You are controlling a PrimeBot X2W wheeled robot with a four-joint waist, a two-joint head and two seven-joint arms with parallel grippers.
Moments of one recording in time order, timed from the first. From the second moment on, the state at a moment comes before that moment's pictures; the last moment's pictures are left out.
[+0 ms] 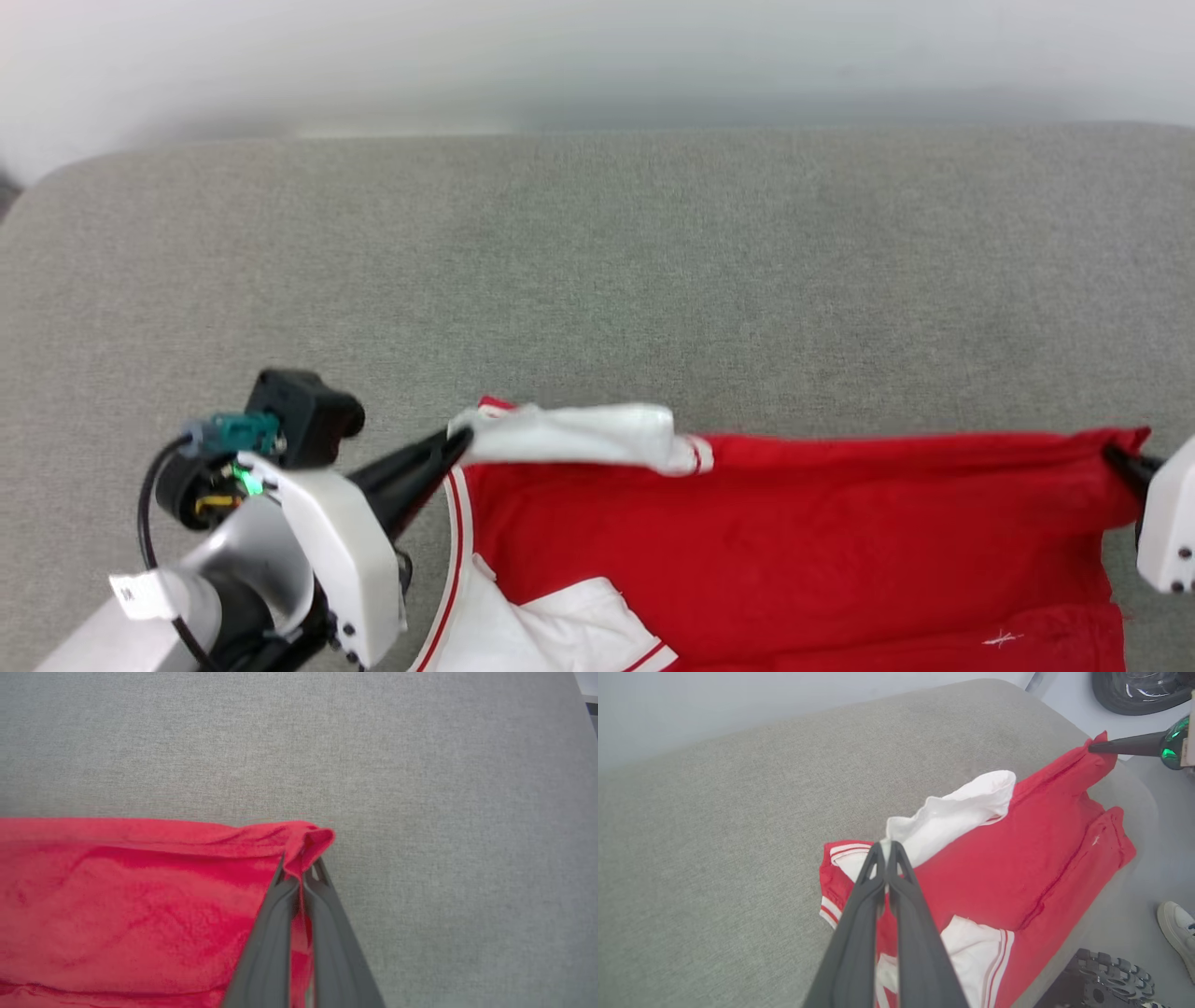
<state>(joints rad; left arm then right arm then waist) -0.29 0.72 -0.53 -0.31 -0.84 0.01 0.39 -0.20 -0.48 -0.05 0.12 0.51 0.13 0.68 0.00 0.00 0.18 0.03</state>
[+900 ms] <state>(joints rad) 0.00 0.77 -0.61 -0.22 -0.89 0.03 0.37 0.12 -0.61 0.08 0.08 0.57 0.13 0.63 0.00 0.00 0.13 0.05</state>
